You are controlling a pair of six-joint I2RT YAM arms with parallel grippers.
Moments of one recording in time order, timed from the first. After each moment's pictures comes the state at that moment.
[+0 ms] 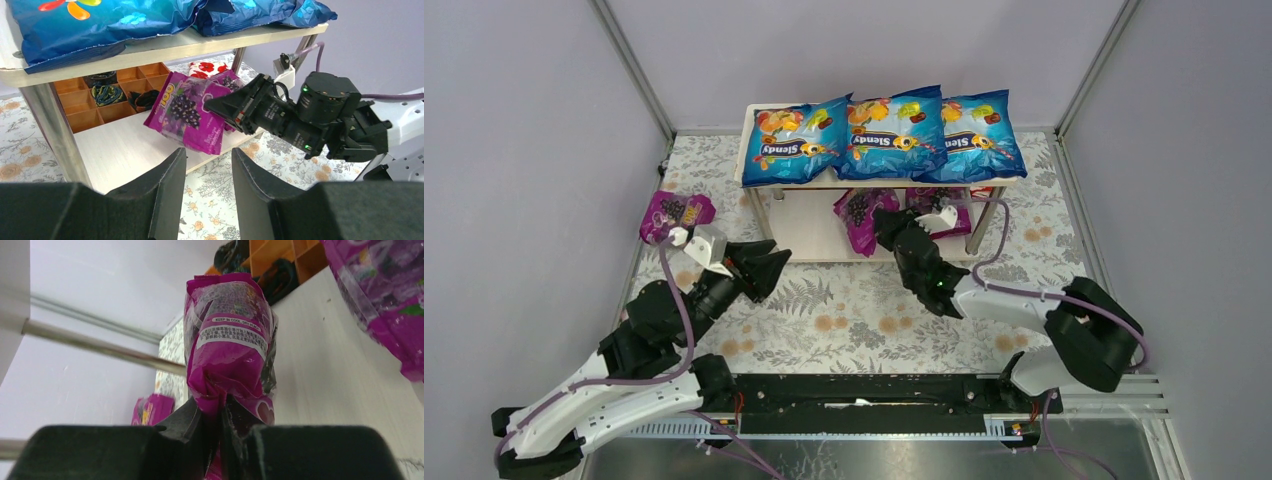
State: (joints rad) left arm -1.03 0.42 0.78 -0.27 -0.36 -0.19; right arm 0.88 1.40 0.67 0.55 0.68 1.06
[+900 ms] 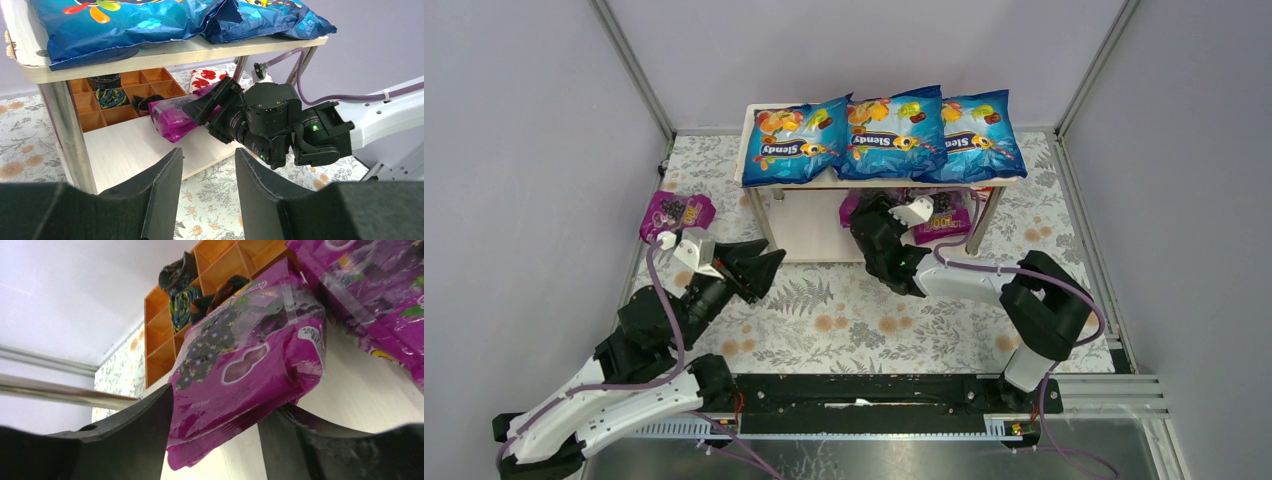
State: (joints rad) left arm -1.02 0.37 0.76 -0.26 -0.38 -0.20; right arm 0.93 1.69 0.98 0.29 0.99 1.11
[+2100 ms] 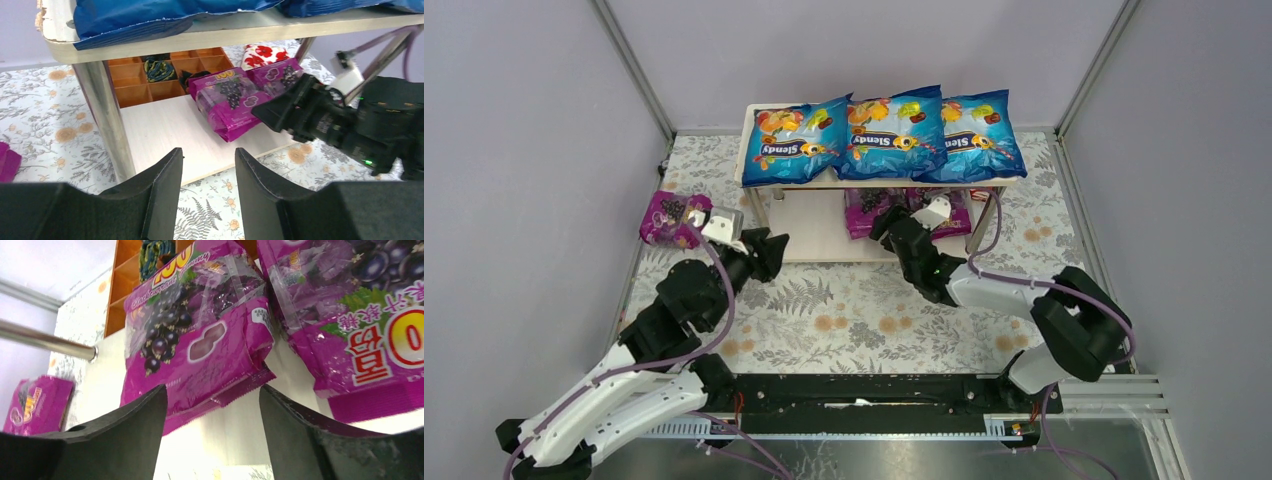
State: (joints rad) left arm -0.86 0.53 0.76 -0.26 -0.39 -0.20; right arm 0.81 1.53 0.77 0.31 0.67 0.89
